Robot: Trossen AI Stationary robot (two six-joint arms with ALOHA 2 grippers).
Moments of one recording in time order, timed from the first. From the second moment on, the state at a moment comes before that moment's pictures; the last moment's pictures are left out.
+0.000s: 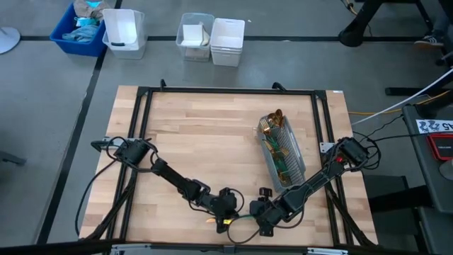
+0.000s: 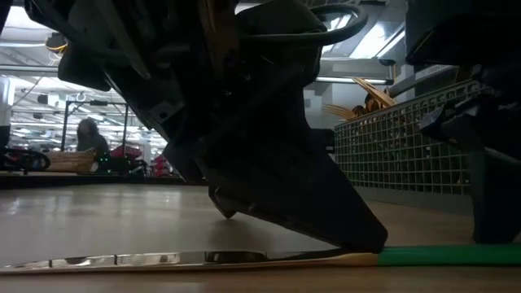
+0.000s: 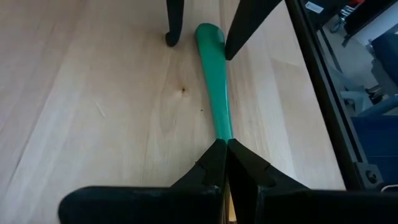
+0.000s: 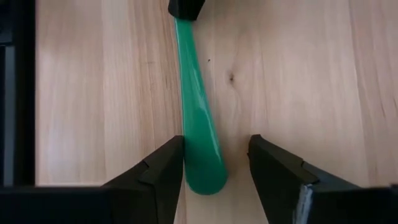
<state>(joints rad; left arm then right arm) -0.50 2.19 1.19 0.37 -0.12 -0.59 0.68 1.96 1.14 -0.36 0.16 0.73</state>
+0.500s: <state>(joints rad) -0.49 2.17 1.19 0.37 -0.15 -0.52 0.67 1.96 1.13 -0.36 0.10 0.73</state>
